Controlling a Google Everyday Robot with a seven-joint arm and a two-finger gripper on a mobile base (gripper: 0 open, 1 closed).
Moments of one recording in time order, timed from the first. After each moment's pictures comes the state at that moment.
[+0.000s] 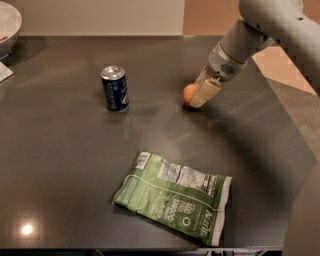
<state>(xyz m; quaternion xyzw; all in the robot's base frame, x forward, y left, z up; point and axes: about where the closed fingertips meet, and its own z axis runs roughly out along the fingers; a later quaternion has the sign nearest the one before) 0.638 -0.120 0.854 -0.62 0.75 0.13 0.20</state>
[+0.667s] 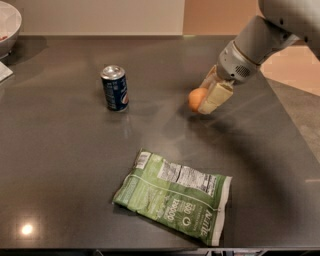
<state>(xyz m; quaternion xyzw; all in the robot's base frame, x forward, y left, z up) 0.588 -0.126 0.876 -0.64 0.72 0.15 0.20</state>
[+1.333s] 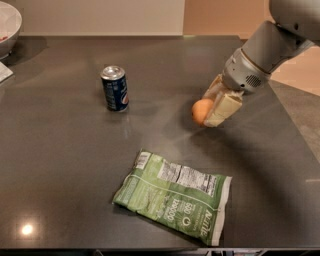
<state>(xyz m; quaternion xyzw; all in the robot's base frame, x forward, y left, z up) 0.540 -0.132 0.877 -0.67 0.70 0.17 0.18</state>
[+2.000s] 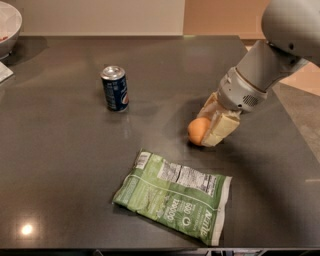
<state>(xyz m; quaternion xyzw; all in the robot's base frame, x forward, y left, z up) 0.500 -0.120 0.854 -0.69 0.68 0.18 0.16</state>
